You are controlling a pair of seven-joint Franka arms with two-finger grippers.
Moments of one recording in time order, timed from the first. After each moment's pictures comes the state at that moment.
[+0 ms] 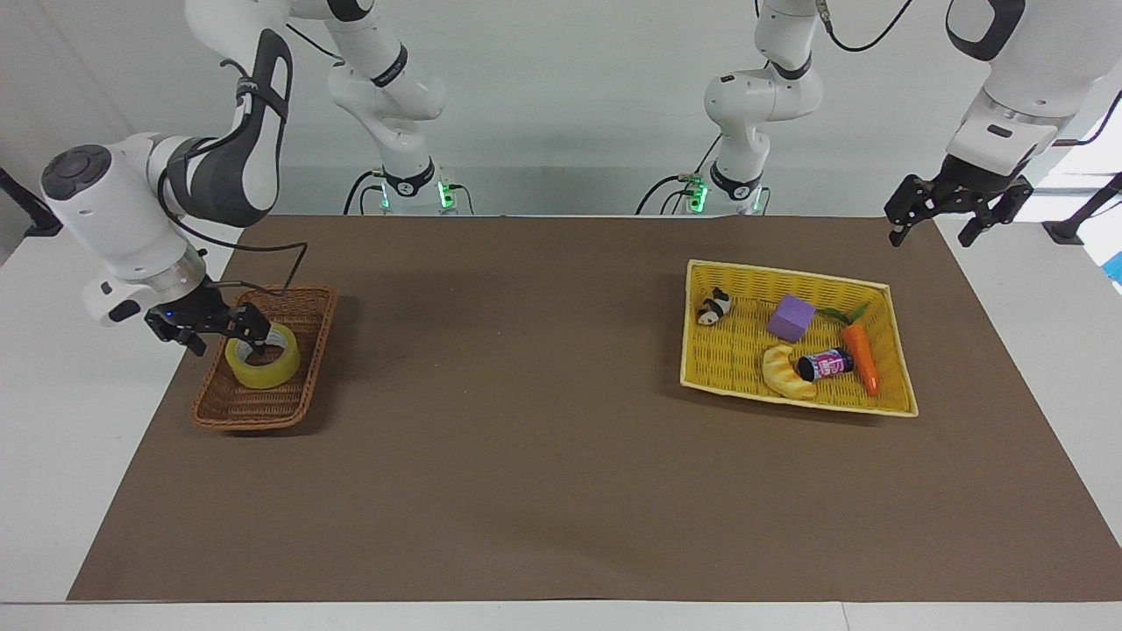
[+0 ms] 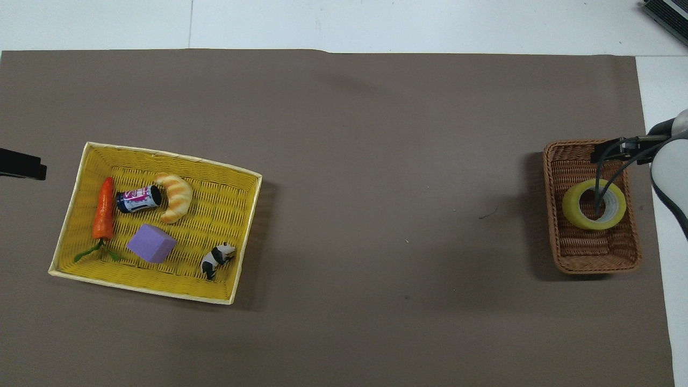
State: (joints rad) left arm 0.08 -0.03 -0.08 -1.58 0.03 1.61 0.12; right arm -0.18 0.21 -0.01 -1.71 0.01 1.96 -0.10
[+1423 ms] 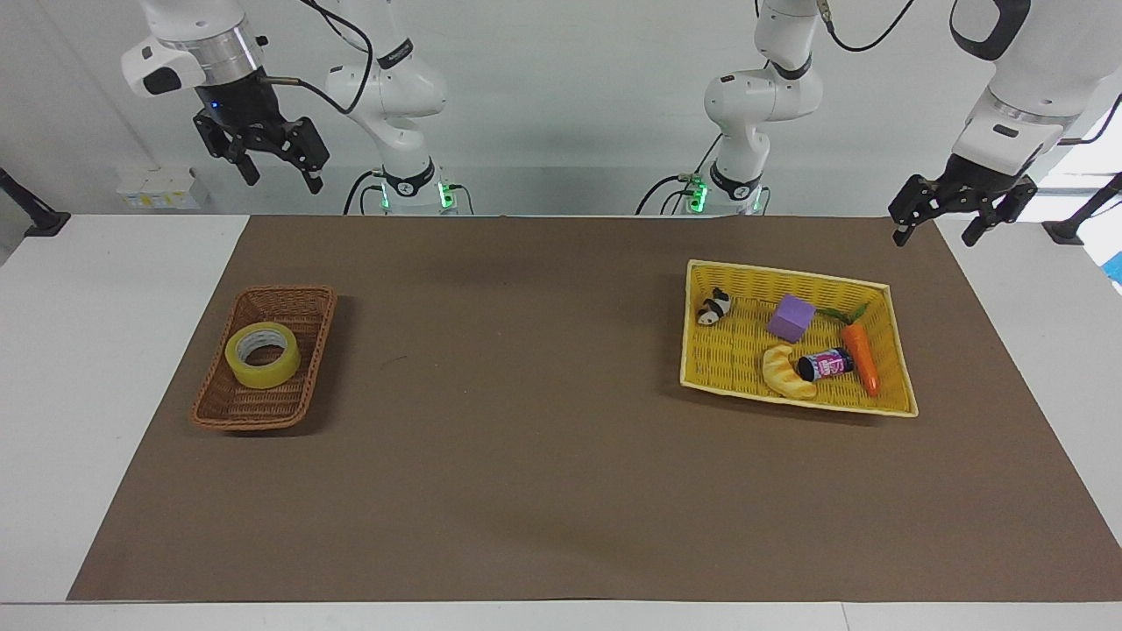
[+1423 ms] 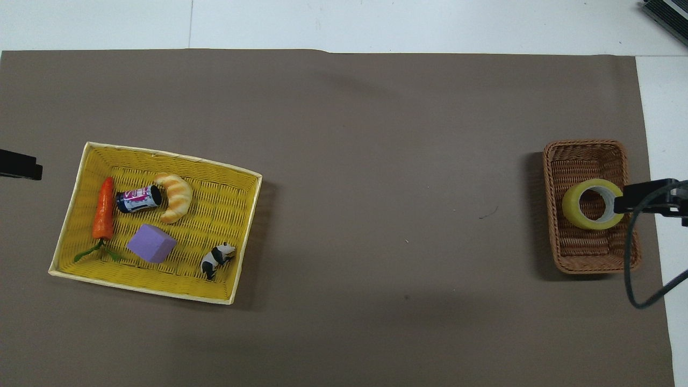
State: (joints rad) left arm 0.09 -0.03 -0.07 -1.58 0.03 1.61 0.12; right arm 0.00 -0.14 -0.02 -1.64 0.01 1.49 0.19
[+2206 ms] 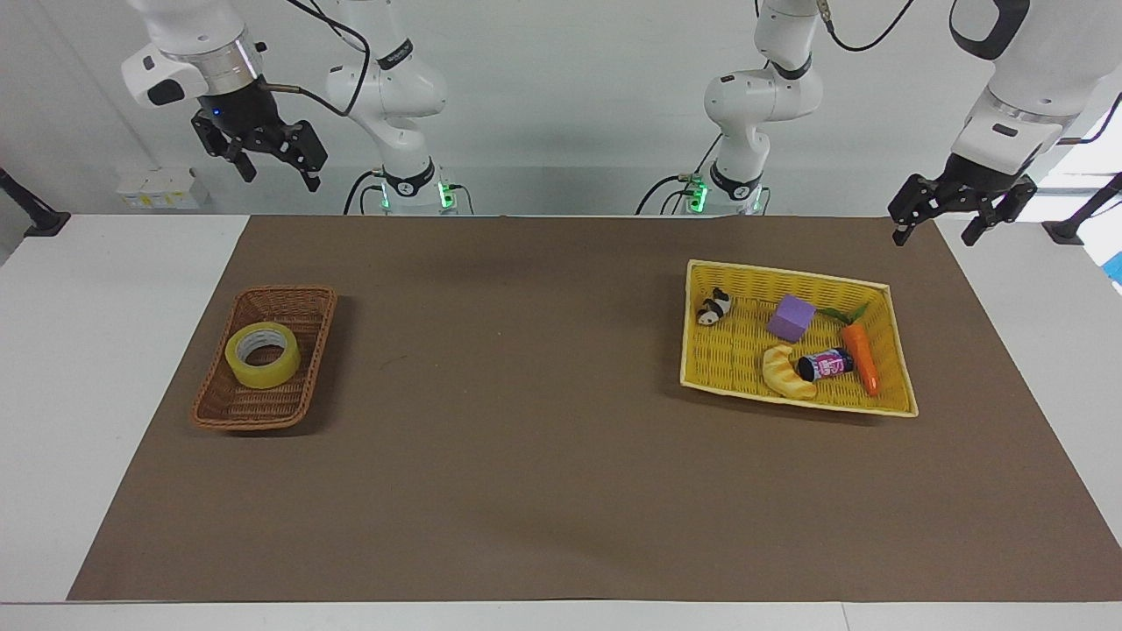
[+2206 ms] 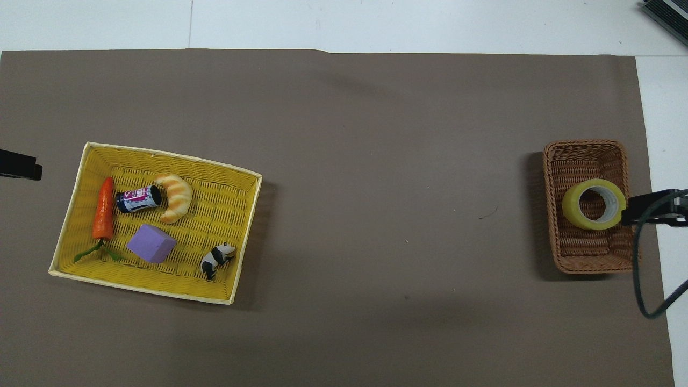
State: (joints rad) left arm 0.09 -0.03 -0.07 -1.58 0.03 1.61 0.12; right arm 0.00 -0.13 -0.02 -1.61 -0.03 1.41 0.15
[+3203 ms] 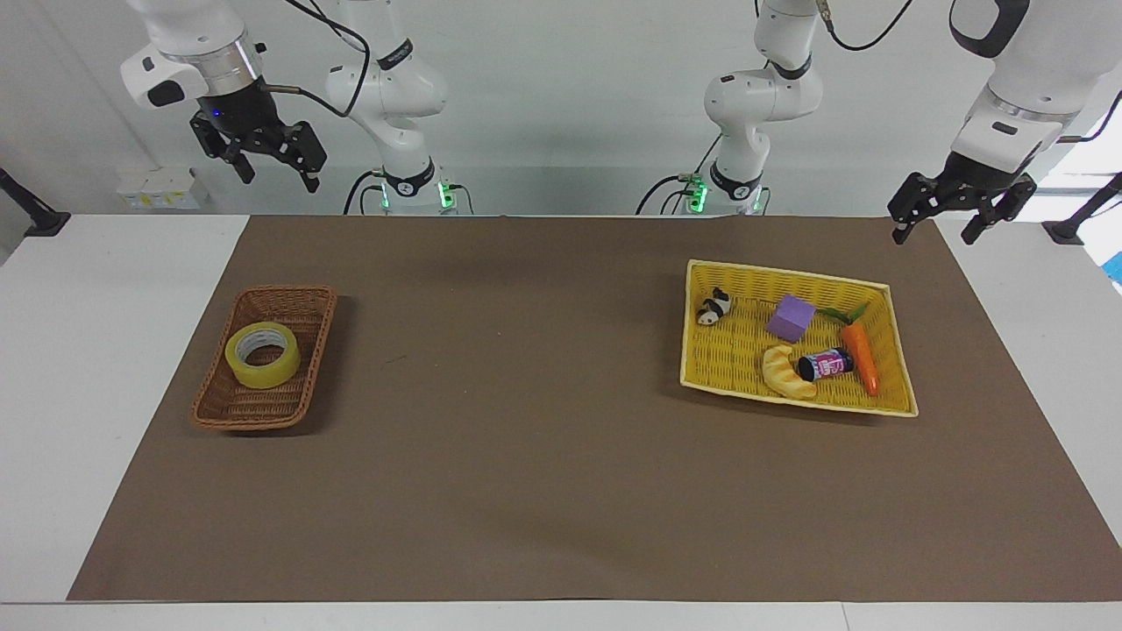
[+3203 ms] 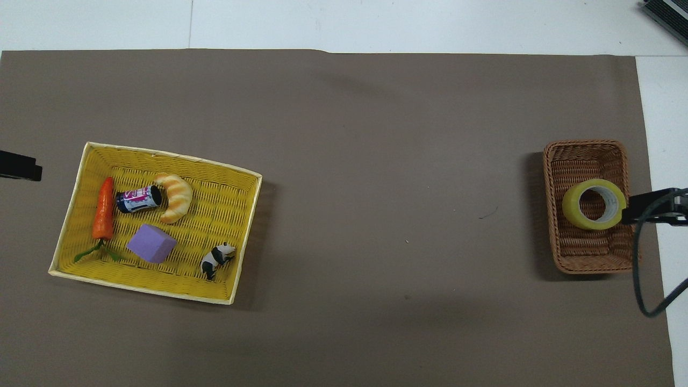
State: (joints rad) left arm 0.09 -0.03 -0.07 -1.58 0.03 1.61 0.12; right arm -0.01 -0.13 -0.02 -1.61 -0.03 1.42 0.15
